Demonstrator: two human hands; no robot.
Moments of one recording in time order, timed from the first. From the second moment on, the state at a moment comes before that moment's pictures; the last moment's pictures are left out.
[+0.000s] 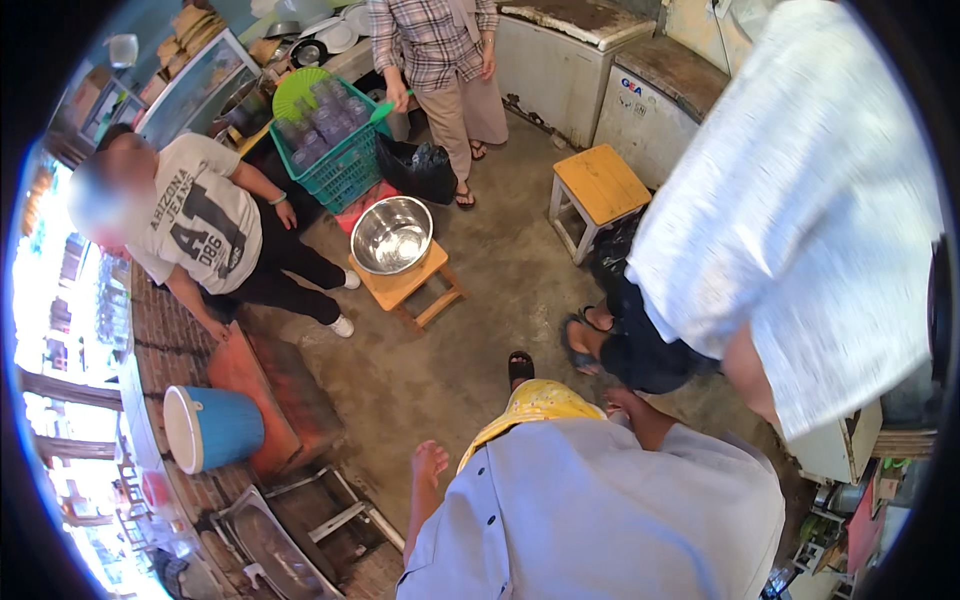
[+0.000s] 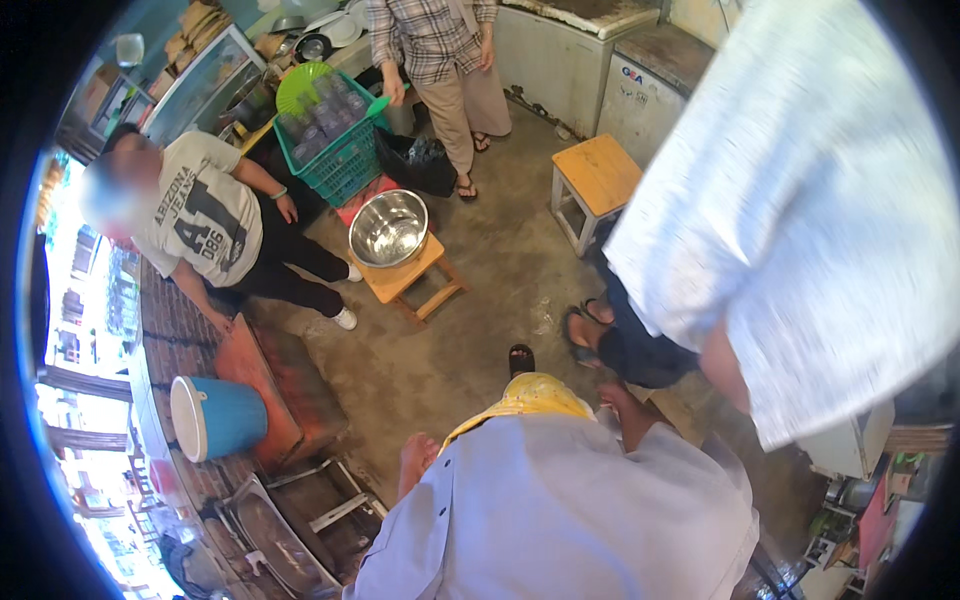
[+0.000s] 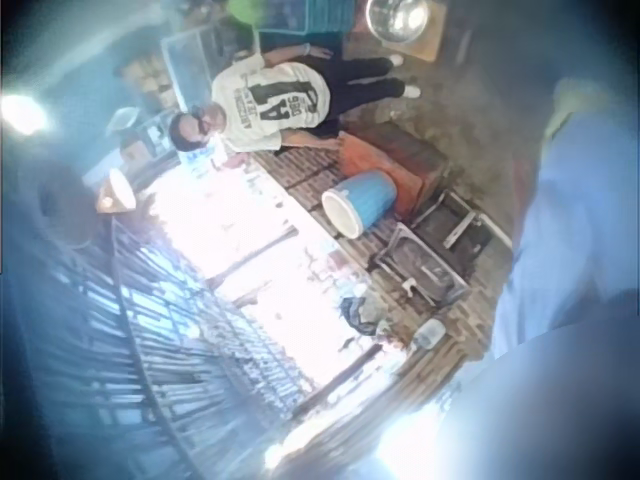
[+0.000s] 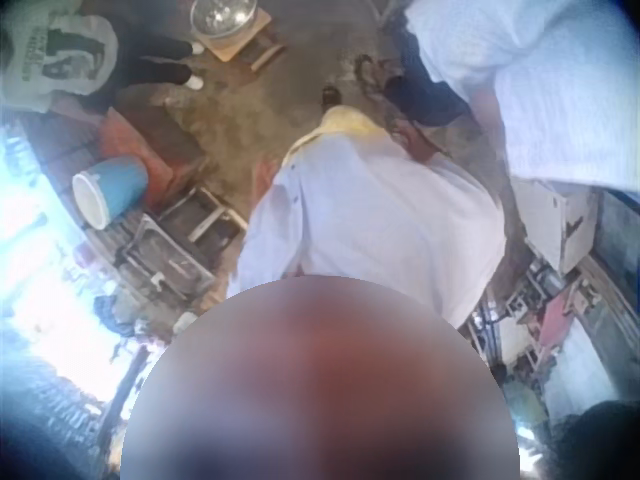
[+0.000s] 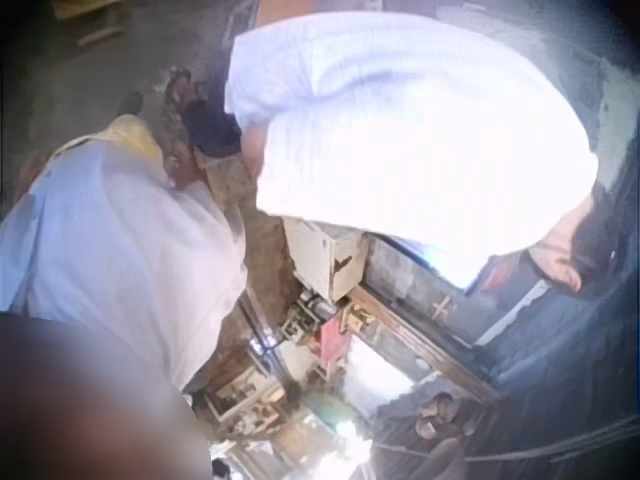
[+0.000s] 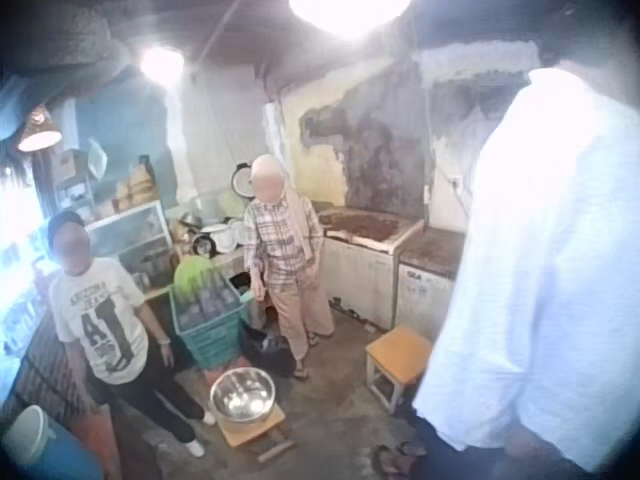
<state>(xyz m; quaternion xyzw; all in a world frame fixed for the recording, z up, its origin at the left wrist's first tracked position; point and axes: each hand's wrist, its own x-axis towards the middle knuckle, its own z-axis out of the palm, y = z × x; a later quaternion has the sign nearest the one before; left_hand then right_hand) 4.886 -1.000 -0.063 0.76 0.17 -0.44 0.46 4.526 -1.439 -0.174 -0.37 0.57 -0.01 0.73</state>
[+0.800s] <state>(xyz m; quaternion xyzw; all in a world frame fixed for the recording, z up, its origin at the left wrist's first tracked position) 5.218 -1.310 -0.086 0.64 0.03 -0.70 0.32 4.689 -1.539 -0.102 -0.14 0.82 -0.15 0.53</state>
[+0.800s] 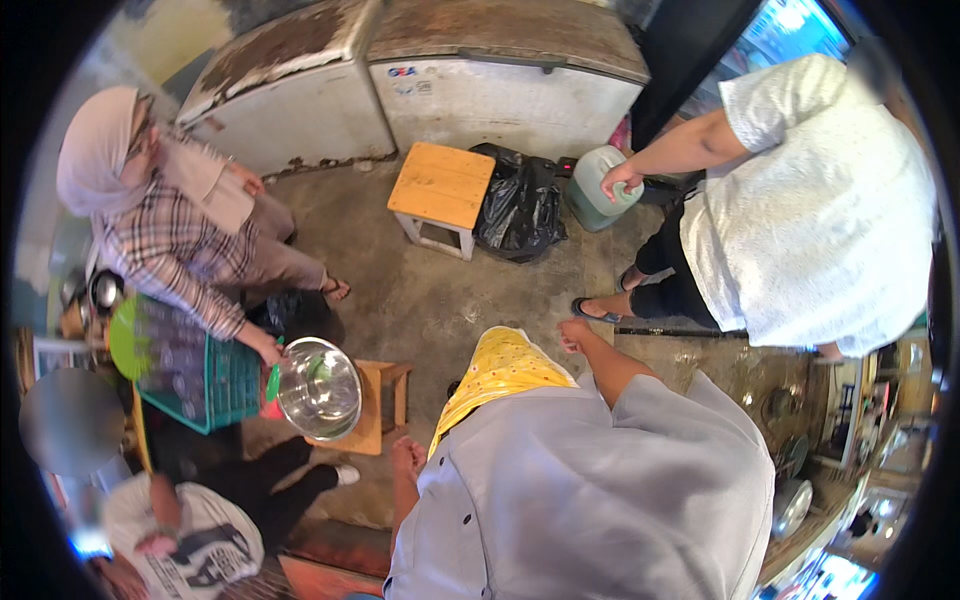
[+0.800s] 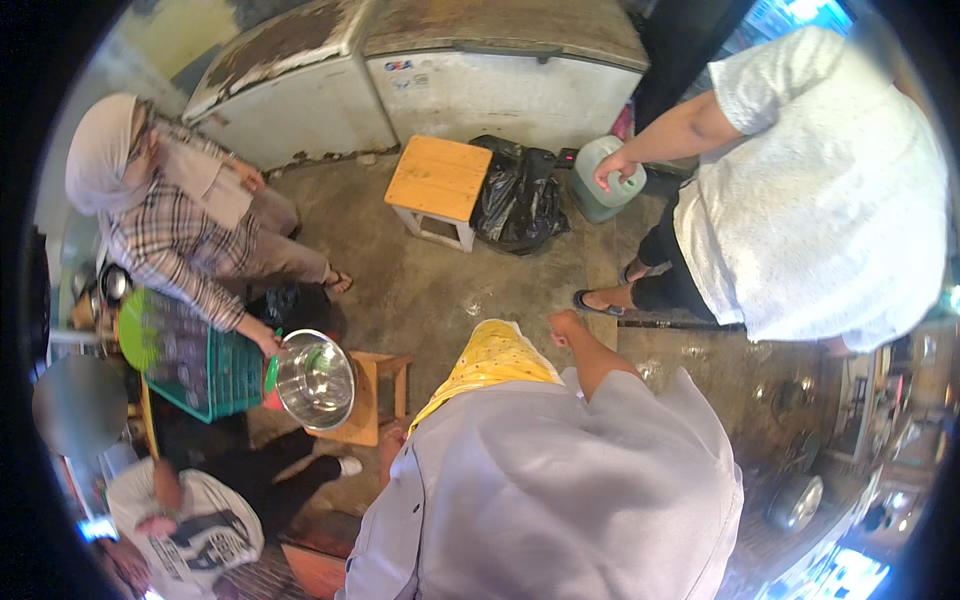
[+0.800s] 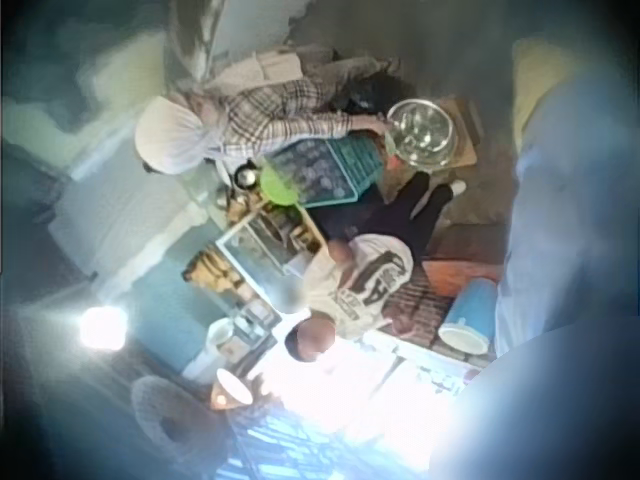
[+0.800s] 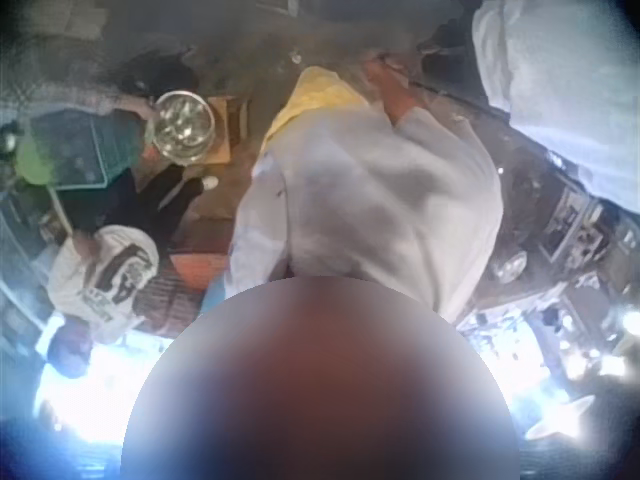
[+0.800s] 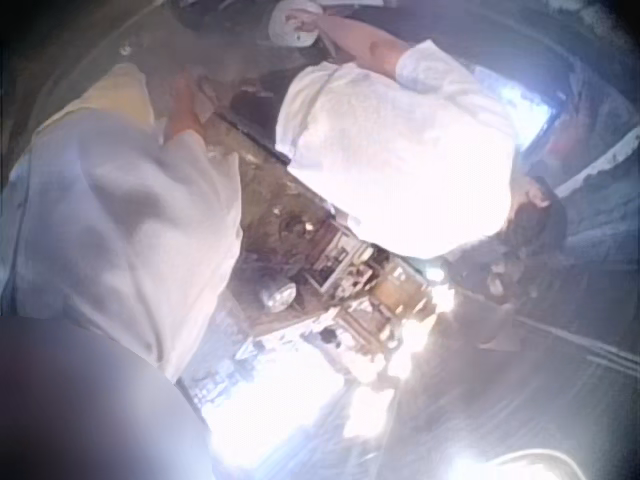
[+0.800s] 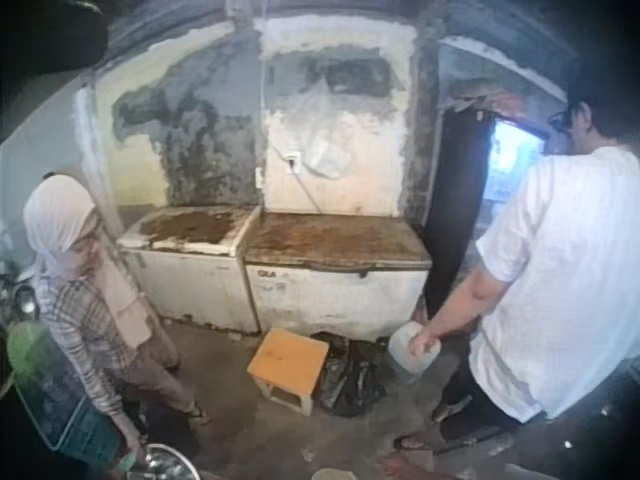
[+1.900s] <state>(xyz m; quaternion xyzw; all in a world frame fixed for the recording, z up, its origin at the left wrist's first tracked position) 5.247 -1.566 -0.030 0.77 0.13 -0.53 0.33 4.788 -1.941 -0.104 -0.20 0.76 -0.04 0.62</state>
